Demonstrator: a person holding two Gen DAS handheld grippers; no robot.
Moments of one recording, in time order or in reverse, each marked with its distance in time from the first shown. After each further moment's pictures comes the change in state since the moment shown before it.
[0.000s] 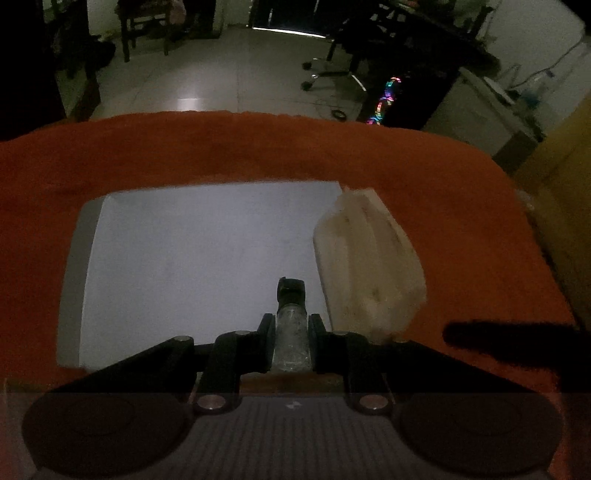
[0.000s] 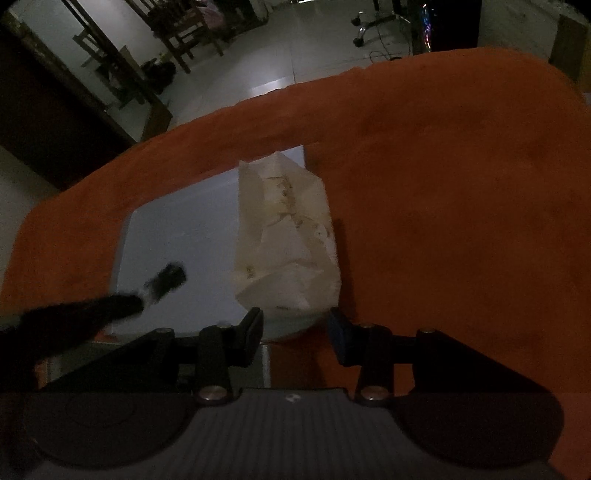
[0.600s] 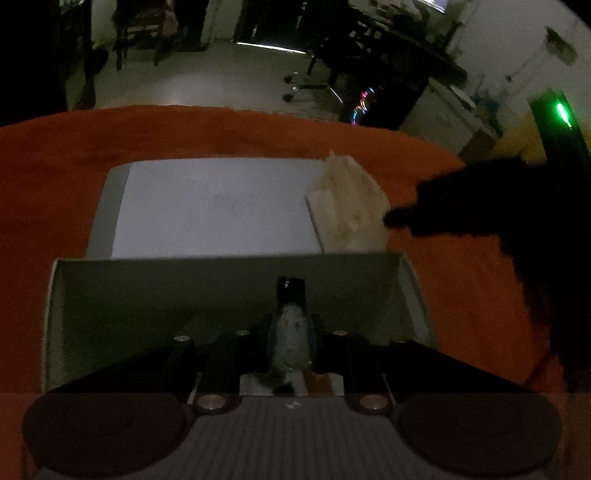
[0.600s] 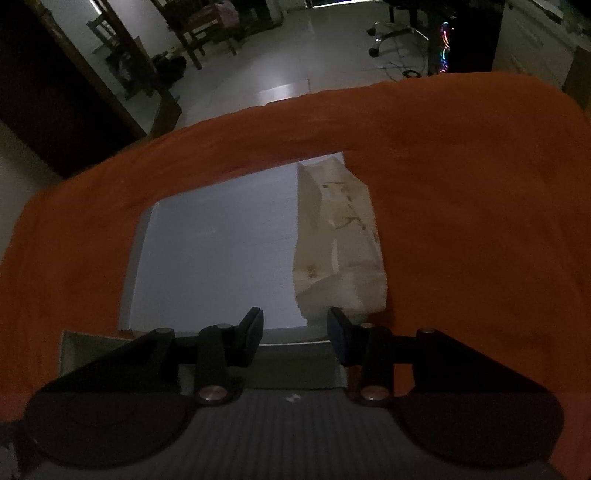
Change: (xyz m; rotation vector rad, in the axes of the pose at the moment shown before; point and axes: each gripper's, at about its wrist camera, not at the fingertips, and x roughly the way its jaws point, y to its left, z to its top) left arm -0.054 0.023 -0.087 0.035 -0.047 -0.049; right arm -0.006 0.059 -0.002 -0.067 -0.015 -0.030
